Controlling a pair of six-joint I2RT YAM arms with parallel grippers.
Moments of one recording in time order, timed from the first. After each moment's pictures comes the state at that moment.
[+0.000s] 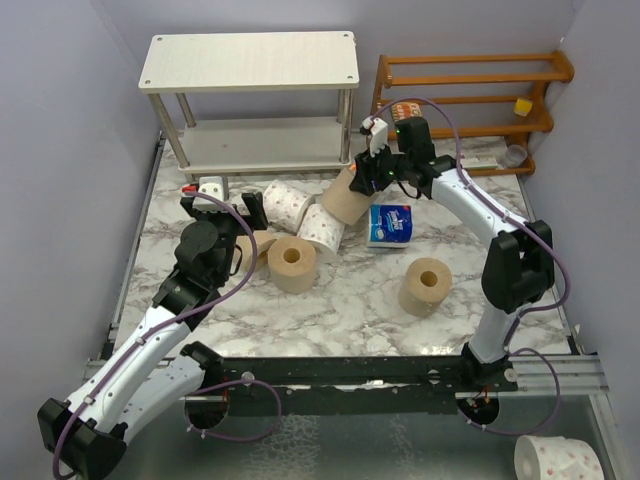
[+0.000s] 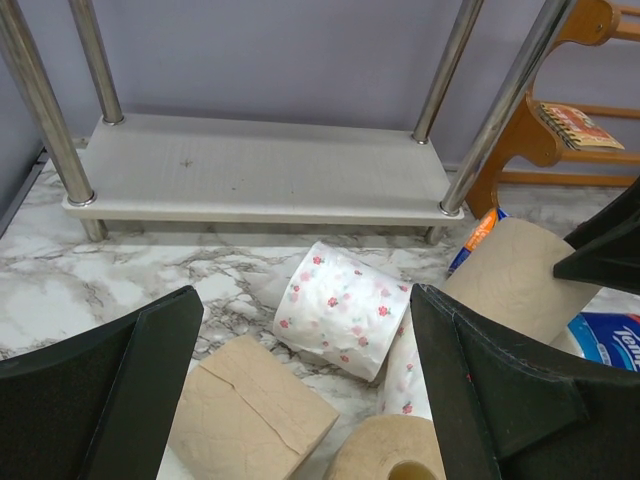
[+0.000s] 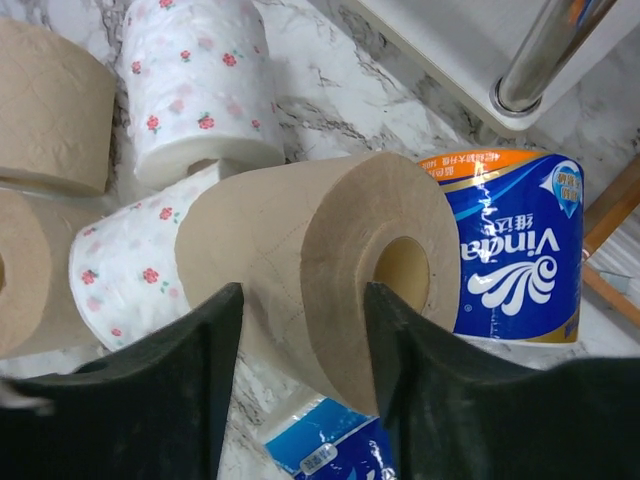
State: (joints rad) left arm -0.54 0.75 0.70 0.08 -0.46 -0.16; right arm 0.39 1.81 1.54 -0.35 -0.48 -0.16
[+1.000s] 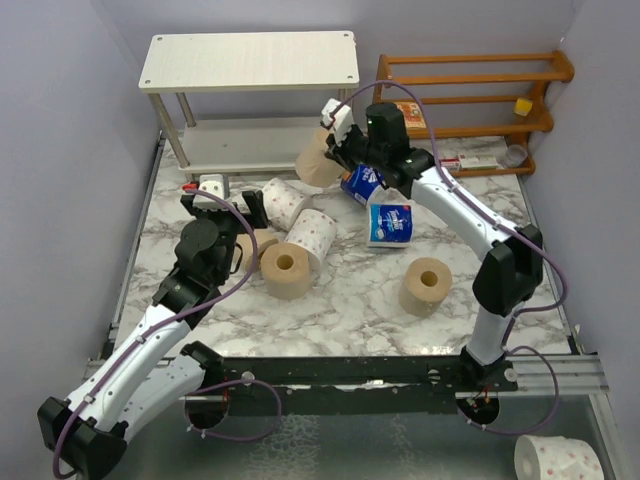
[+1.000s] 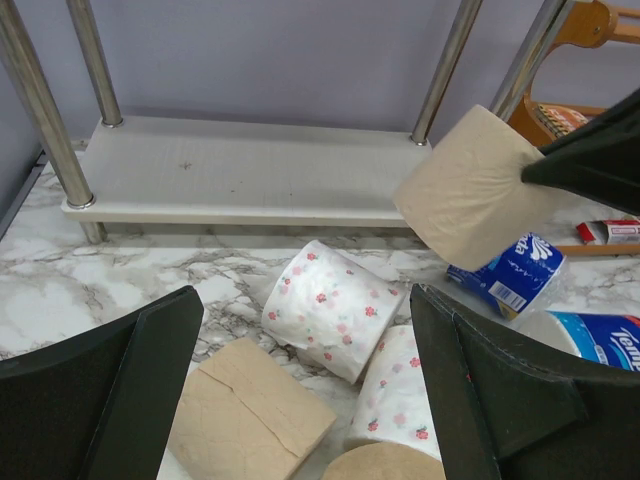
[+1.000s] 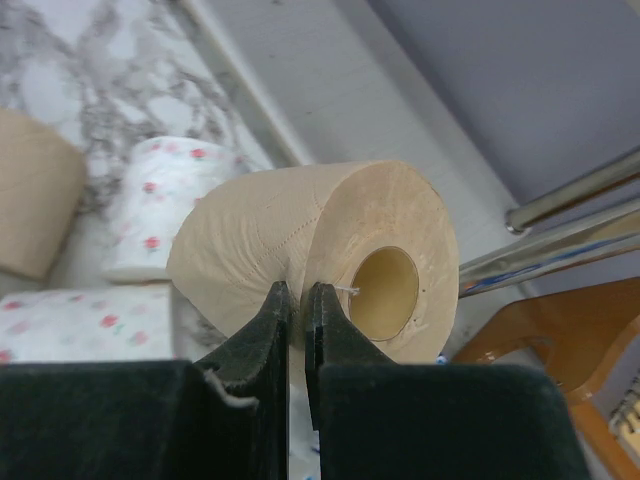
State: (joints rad) left arm -0.54 0.76 0.71 0.07 -0.46 -0.16; right arm 0.57 1.78 1.69 -0.27 -0.33 -0.41
